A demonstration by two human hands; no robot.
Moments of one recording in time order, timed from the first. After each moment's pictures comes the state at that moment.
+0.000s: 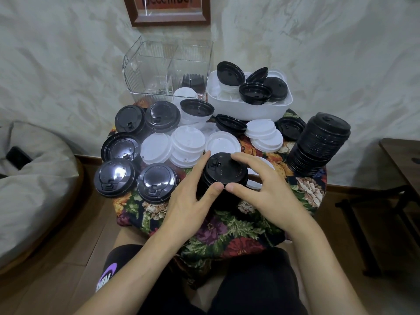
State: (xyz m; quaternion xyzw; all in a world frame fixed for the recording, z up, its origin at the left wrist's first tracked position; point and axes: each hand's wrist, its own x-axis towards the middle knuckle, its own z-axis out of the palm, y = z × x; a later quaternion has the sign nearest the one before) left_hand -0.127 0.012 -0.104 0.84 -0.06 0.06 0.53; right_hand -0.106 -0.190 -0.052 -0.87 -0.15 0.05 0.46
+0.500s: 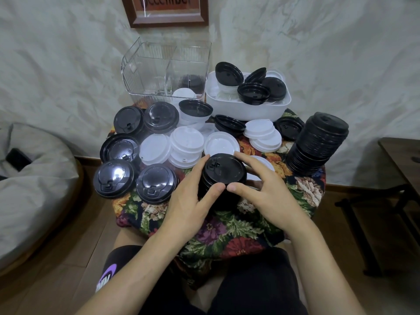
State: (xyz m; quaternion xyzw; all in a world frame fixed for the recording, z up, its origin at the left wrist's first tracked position) left_hand -0.127 0.007 -0.093 0.86 -0.08 0.09 0.50; right_hand -0.102 -0.194 -0.065 -0.84 -0.13 0.08 0.53
